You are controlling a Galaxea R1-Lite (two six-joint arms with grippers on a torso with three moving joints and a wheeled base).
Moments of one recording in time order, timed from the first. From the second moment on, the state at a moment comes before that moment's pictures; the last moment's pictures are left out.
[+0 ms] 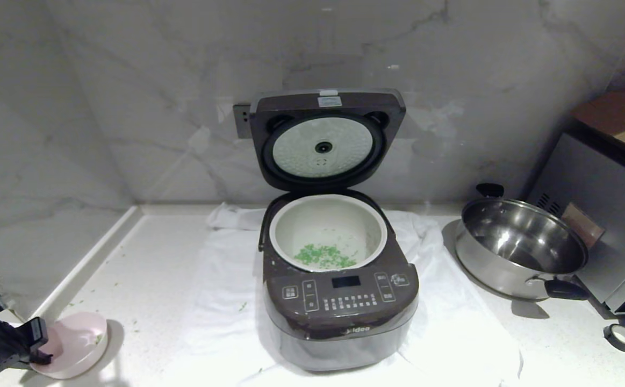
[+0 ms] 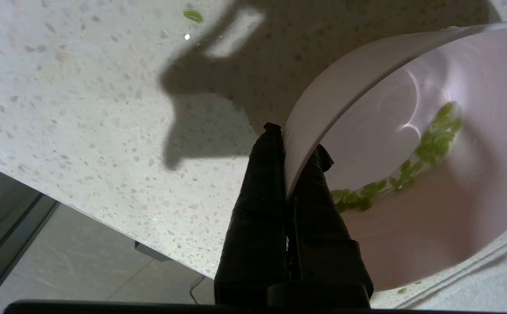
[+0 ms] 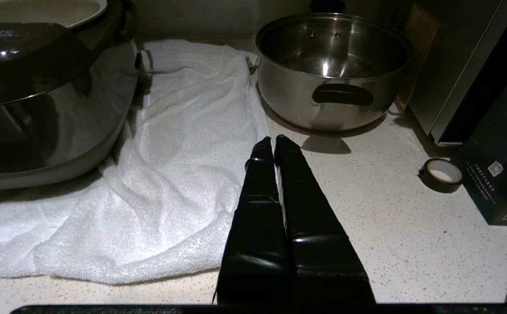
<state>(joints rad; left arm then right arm) 0.65 2.06 -0.93 0.22 -0.17 -0.08 0.00 0.00 -0.01 0.02 0.00 0.00</state>
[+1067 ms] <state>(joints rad) 0.62 2.10 -0.94 0.22 -0.08 -0.11 0.00 0.00 -0.01 0.02 0.00 0.00</state>
